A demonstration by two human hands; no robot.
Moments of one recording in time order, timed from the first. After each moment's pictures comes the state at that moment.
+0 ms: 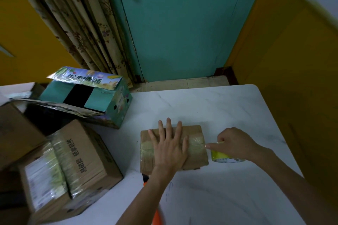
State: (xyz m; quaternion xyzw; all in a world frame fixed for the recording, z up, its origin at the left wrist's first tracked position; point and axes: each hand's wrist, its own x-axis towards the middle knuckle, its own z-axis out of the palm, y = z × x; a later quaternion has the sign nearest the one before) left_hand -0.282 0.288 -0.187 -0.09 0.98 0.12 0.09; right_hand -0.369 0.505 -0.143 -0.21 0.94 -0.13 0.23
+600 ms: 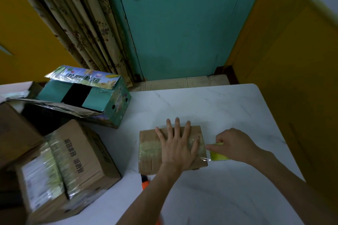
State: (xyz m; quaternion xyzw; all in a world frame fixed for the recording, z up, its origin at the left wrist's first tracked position) left_hand -0.294 0.312 -0.182 -0.05 0.99 0.11 0.08; right_hand -0.365 0.507 -0.140 -0.21 0.95 -0.13 0.21
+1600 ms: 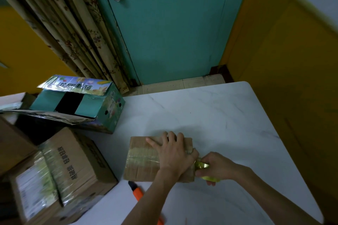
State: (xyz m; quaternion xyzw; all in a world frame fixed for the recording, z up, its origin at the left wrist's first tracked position) left_hand -0.284 0.328 -0.183 -0.08 0.99 0.14 0.06; right_hand -0.314 0.505 -0.176 -0.10 0.78 -0.35 0.50
